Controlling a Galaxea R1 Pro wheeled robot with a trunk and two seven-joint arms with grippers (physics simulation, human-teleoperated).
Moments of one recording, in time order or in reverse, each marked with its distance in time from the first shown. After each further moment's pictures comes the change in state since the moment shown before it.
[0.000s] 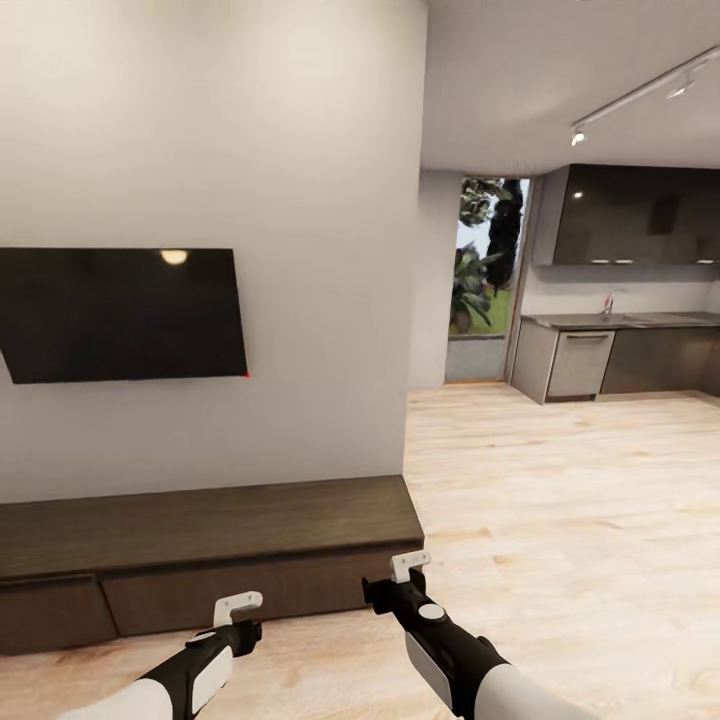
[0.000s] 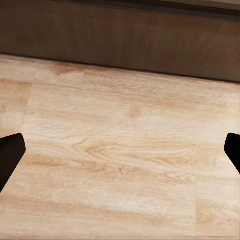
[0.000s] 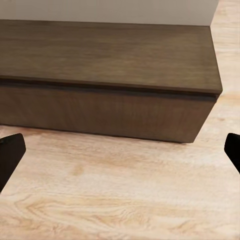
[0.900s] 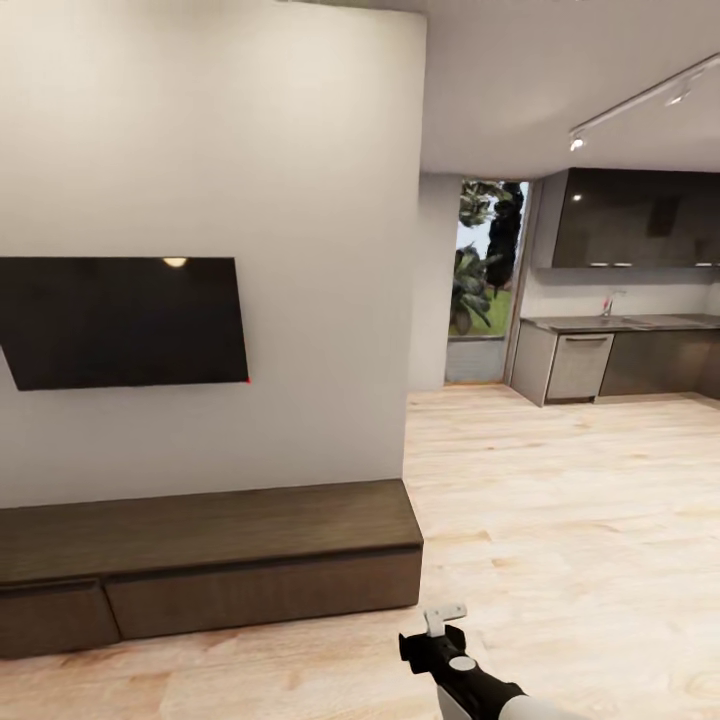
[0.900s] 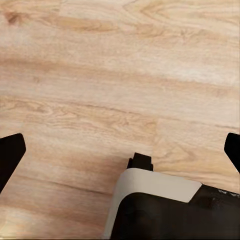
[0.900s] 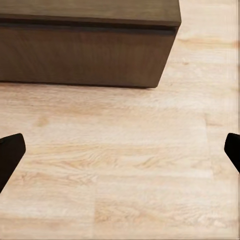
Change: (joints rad) left arm 0.290 0.024 -0.003 0.136 0.003 -0.012 -0.001; right arm 0.013 -0.022 -0.014 0.273 -0.022 -0.086 -0.008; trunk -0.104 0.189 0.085
